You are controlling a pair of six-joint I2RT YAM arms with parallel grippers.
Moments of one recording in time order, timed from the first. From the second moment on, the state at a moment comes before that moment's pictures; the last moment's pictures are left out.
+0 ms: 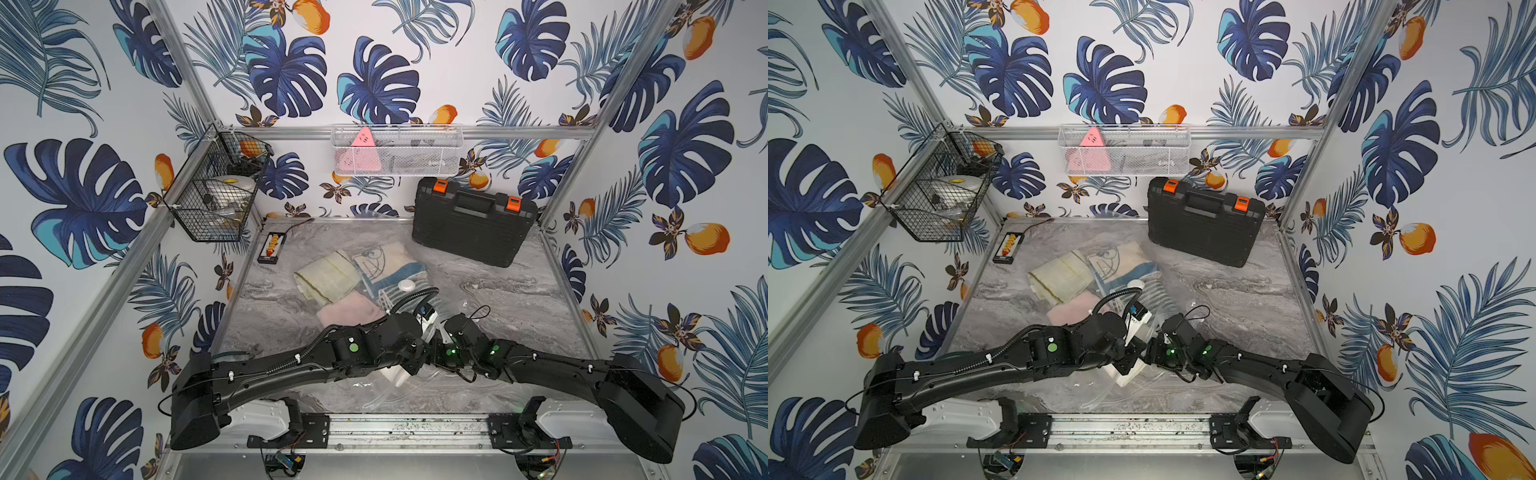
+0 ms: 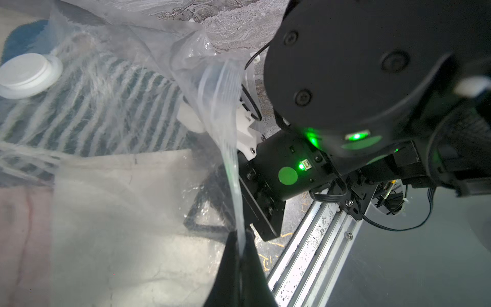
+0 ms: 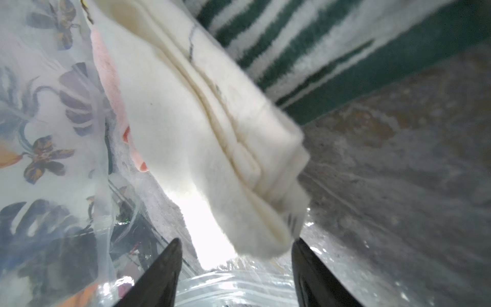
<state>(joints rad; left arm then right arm) -1.11 1.28 0.99 -0.46 -0.08 -0.42 0.85 1.29 0.47 -0.02 -0.26 1.04</state>
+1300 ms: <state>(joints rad) -1.11 1.26 1.00 -0.44 -0.12 -0.42 0.90 2.01 0.44 1.34 -0.41 1.45</state>
